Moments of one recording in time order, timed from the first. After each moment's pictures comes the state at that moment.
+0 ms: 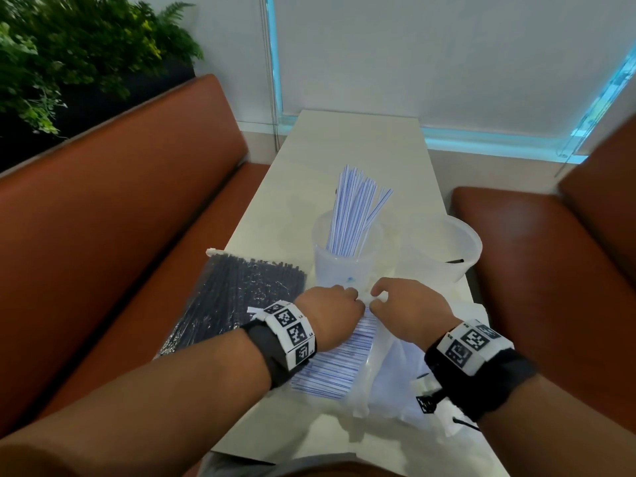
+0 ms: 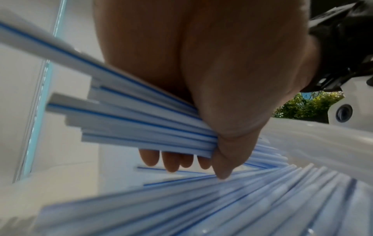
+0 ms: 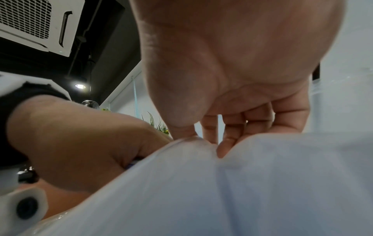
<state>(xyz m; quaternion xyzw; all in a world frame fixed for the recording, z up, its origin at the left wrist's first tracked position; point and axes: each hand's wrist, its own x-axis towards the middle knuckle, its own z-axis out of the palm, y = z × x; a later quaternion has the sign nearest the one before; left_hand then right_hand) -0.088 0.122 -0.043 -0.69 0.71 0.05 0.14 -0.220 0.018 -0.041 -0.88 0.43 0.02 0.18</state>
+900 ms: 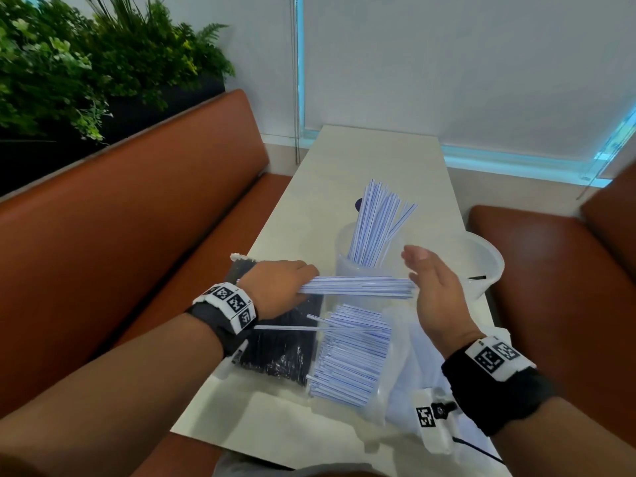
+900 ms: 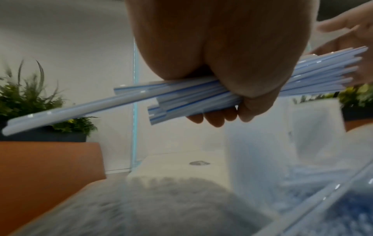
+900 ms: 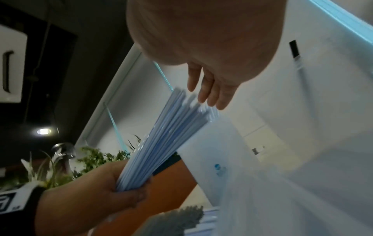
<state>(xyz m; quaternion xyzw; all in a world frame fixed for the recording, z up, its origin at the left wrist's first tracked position) 0.031 0.176 -0.033 -0.73 0.68 -0.02 -0.02 -0.210 0.035 -0.019 -0.71 0.33 -0.37 0.49</state>
